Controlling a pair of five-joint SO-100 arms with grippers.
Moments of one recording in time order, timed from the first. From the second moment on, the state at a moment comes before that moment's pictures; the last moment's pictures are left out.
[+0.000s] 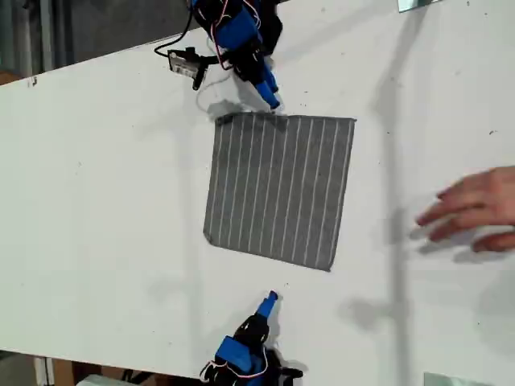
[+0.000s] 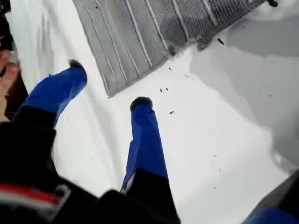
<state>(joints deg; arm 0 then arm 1) 7.2 198.3 178.4 75.2 -60.6 -23.3 188.8 164.3 82.5 101.5</state>
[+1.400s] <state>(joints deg) -0.6 198.4 178.4 74.4 -87.2 -1.0 188.8 163.7 85.7 101.2</state>
